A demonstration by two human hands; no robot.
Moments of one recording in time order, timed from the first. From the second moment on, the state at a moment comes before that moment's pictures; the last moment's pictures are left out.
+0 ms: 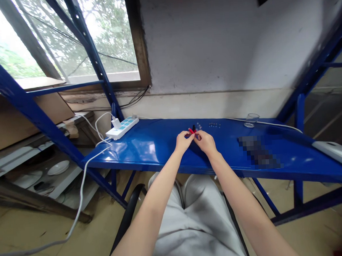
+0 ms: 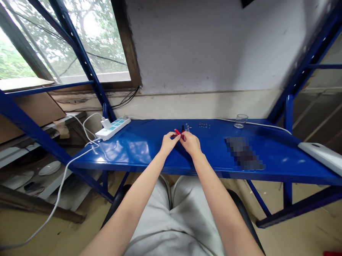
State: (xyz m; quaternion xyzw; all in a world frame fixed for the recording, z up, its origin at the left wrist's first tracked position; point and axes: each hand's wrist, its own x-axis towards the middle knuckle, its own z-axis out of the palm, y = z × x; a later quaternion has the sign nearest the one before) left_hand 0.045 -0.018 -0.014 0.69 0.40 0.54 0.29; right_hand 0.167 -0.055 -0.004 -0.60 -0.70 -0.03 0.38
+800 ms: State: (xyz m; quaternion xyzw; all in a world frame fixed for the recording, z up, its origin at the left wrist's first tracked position) left_hand -0.079 0.021 0.012 0.68 0.68 0.29 0.04; right_hand 0.158 -0.061 -0.002 -0.57 -0.74 -0.04 0.37
